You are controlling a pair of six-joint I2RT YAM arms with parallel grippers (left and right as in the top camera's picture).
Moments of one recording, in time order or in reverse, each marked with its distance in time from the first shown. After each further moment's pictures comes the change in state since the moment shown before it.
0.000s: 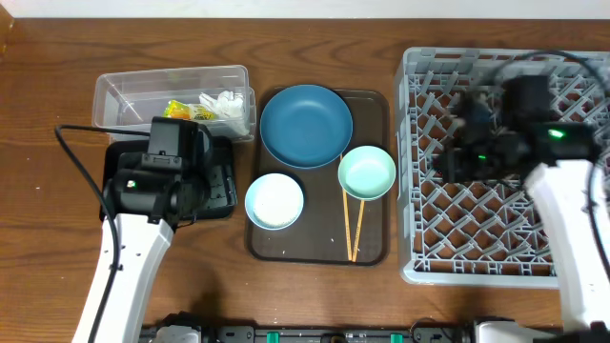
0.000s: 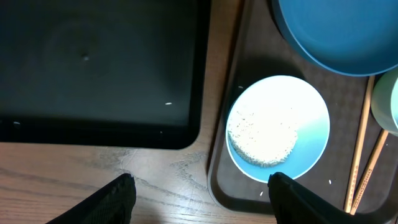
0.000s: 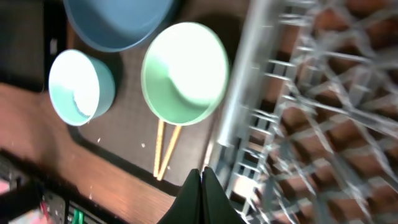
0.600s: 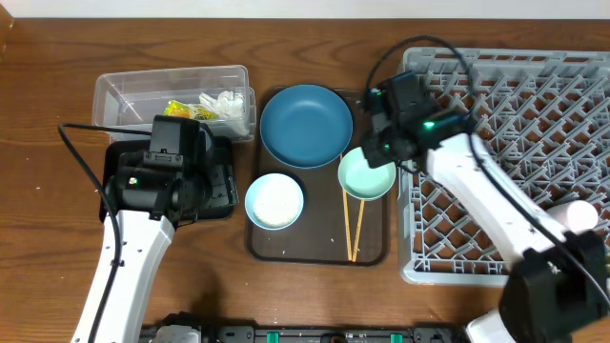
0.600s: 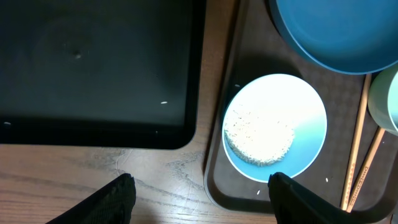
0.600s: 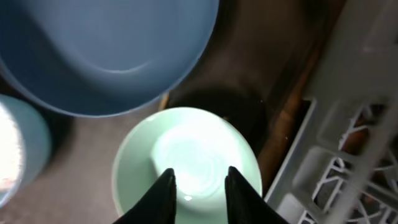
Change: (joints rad) left arm 0.000 0.012 0.000 0.003 0.015 0.000; right arm 0.372 0.271 0.000 0.394 0.399 0.090
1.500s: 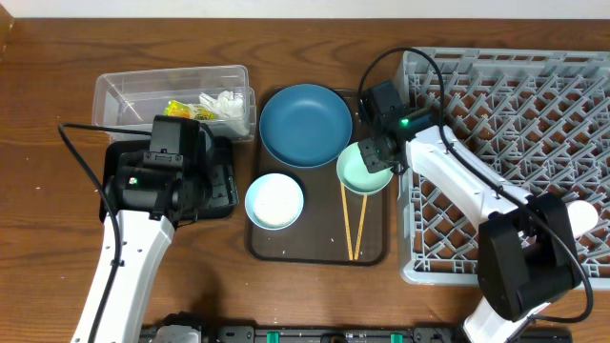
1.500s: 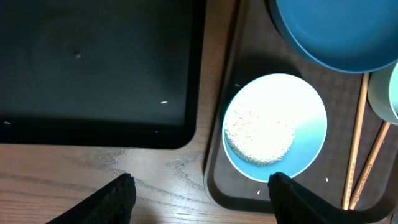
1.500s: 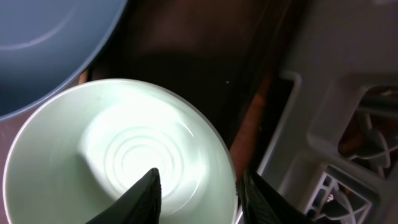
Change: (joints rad) left arm 0.000 0.000 0.000 -0.001 0.000 0.000; right arm 0.007 0.124 0.000 0.002 0.157 0.009
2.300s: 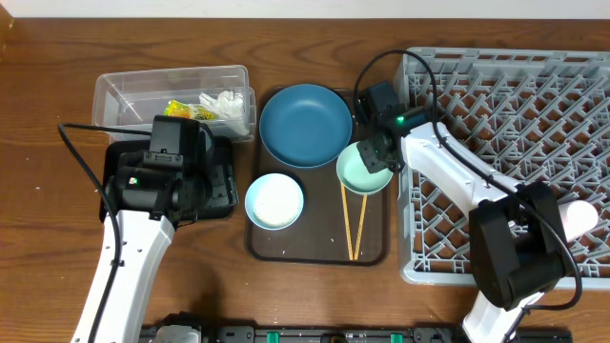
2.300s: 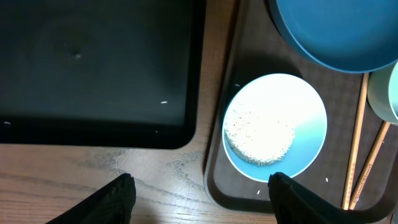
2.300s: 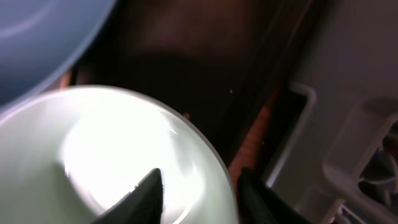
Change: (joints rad) left arm 0.000 0.000 0.000 0.000 0.000 0.000; right arm -0.008 0.058 0.015 0.008 0.001 -0.072
